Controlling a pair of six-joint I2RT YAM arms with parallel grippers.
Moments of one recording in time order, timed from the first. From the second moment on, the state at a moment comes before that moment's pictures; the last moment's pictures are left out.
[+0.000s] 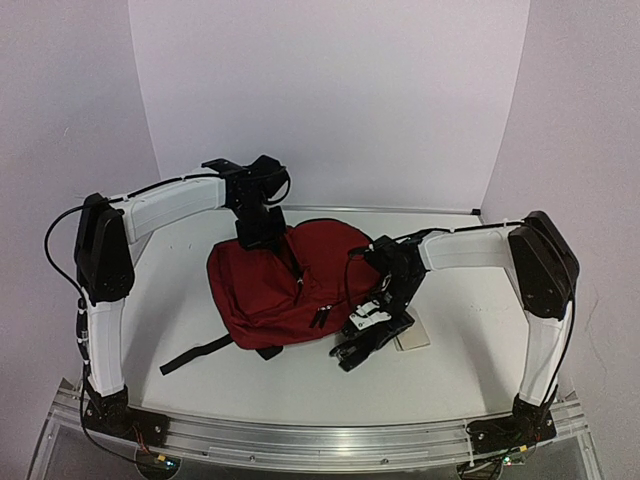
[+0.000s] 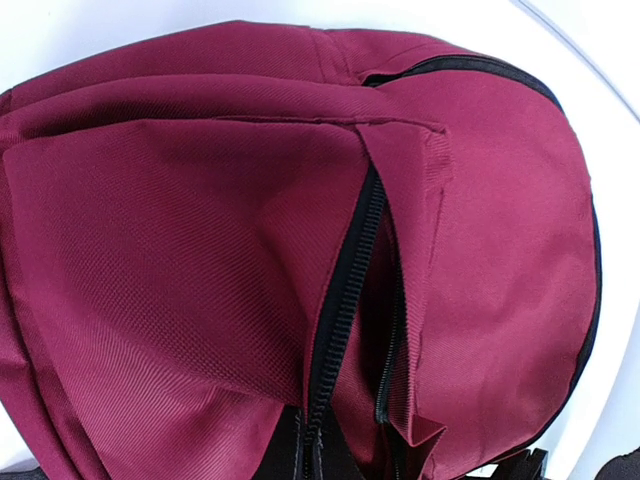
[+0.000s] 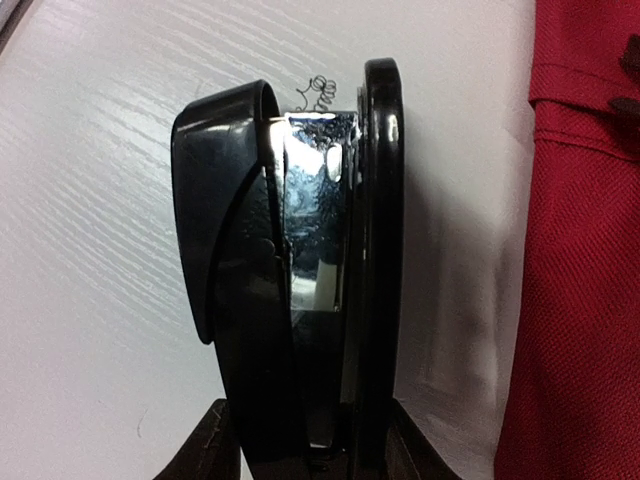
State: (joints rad) left arm -0.69 2.04 1.90 -0.97 -0.07 -0.91; right arm 0.71 1.99 1.35 -0.85 -0.34 -1.44
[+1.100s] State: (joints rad) left arm -0.69 2.00 1.82 -0.87 -0.05 -0.88; right arm 0.66 2.17 1.98 -0.91 -0.44 -0.33
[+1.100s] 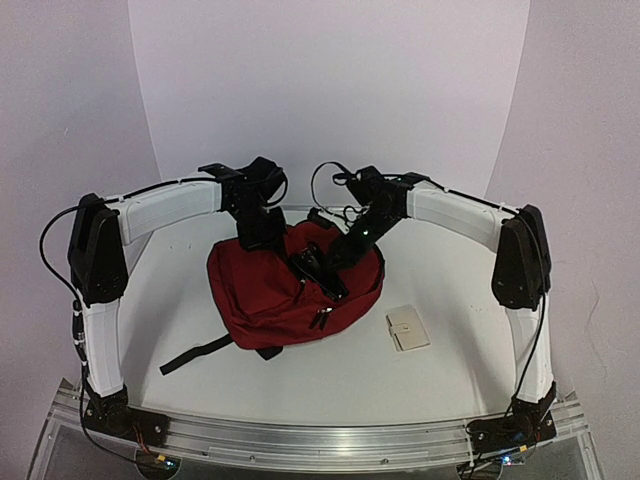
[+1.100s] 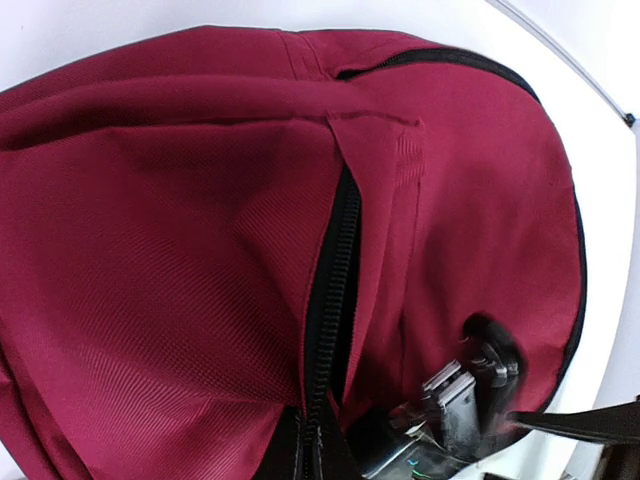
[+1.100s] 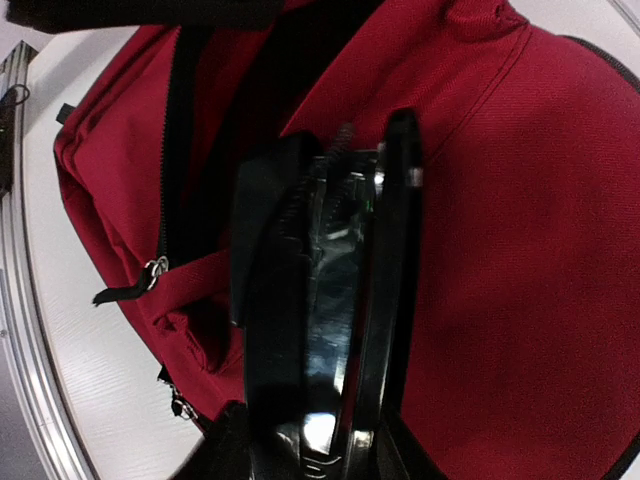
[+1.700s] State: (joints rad) left arm -0.69 1.96 1.78 -0.82 -0.03 -0.86; right arm 0.70 2.23 2.06 -0.88 -0.45 -0.22
